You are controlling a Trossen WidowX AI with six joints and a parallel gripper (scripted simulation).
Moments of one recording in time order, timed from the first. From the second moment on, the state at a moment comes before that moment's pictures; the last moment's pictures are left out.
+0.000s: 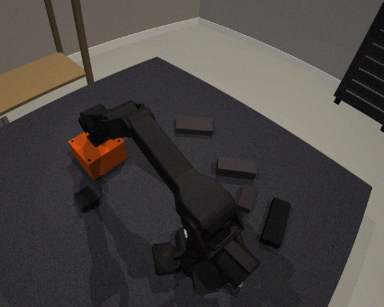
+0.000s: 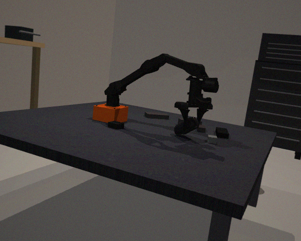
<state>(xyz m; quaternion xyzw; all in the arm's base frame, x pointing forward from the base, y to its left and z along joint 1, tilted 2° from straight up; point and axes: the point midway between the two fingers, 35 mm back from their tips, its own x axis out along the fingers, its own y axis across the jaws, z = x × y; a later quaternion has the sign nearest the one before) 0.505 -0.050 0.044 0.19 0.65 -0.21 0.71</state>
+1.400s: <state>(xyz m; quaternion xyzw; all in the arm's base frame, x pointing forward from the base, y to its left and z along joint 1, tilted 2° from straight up) 0.486 -0.034 0.066 0.19 0.66 -0.22 0.69</state>
